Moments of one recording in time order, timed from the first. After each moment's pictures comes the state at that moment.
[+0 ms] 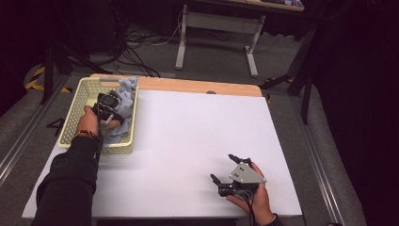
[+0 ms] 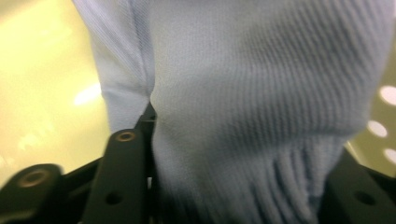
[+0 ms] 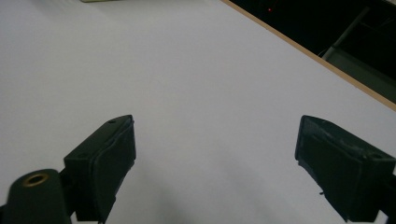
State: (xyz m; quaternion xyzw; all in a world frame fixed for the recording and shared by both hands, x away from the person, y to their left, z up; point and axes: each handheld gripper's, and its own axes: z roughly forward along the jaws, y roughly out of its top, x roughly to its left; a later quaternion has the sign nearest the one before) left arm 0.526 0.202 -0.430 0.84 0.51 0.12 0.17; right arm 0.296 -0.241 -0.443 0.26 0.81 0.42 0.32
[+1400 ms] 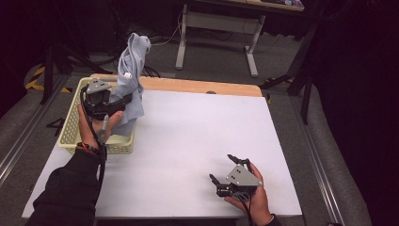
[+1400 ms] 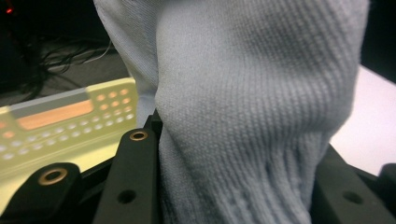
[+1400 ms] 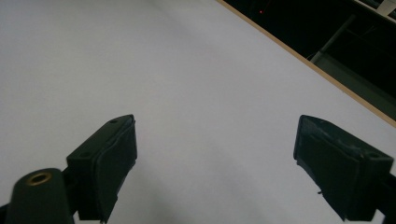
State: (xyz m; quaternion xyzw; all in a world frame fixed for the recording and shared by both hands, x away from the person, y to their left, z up) left arm 0.436 0.179 -0.337 0.71 0.45 0.24 0.49; right arm 0.293 -0.235 -0.445 0.25 0.81 0.40 0.34
